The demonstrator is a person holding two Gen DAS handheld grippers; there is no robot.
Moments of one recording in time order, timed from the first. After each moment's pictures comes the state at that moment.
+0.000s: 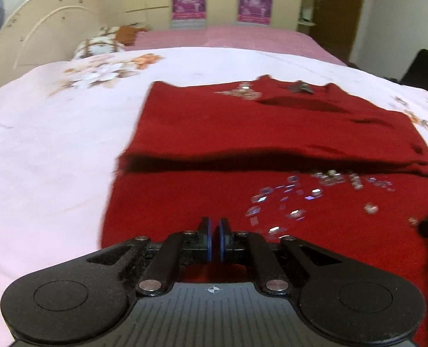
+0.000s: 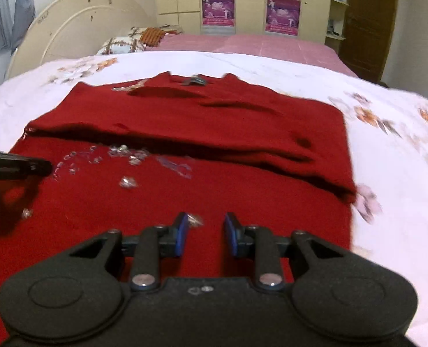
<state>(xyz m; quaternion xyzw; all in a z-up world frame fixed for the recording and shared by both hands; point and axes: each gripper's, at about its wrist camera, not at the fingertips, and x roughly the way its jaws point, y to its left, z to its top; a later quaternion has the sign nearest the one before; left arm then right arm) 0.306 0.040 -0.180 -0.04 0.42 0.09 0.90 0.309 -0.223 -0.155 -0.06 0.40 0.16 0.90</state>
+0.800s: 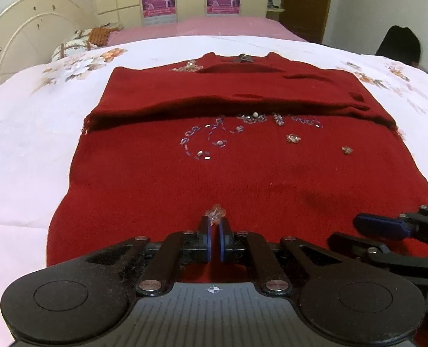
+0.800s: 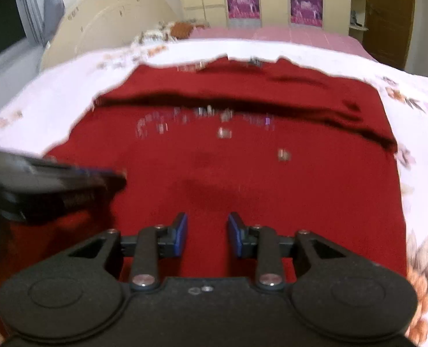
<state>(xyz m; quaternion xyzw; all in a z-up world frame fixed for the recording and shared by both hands) 0.243 -0.020 -0.171 -0.01 0.44 0.03 0.90 0.228 -0.170 -0.156 -0.07 0.41 0.21 0.88</state>
